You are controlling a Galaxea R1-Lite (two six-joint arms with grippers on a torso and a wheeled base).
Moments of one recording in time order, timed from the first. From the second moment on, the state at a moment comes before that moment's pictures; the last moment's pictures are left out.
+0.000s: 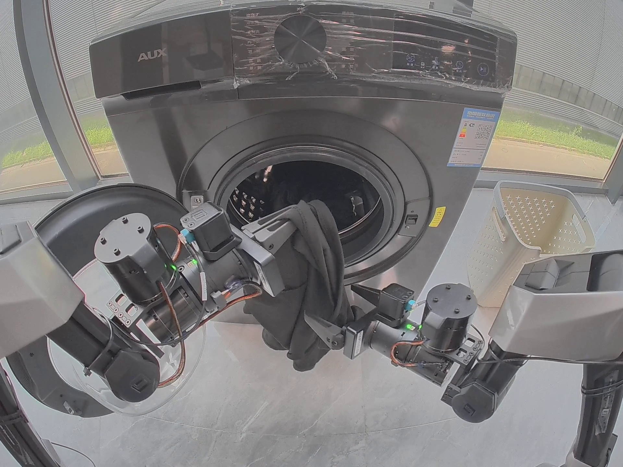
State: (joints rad) left arm -0.56 1.92 -0.64 -1.53 -0.25 -0.03; right arm 0.70 2.26 -0.66 -1.54 0.05 0.11
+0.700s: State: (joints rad) left arm -0.58 1.97 -0.74 -1.46 -0.10 -0.03; right arm 0.76 2.36 -0.97 -1.39 0.00 0.10
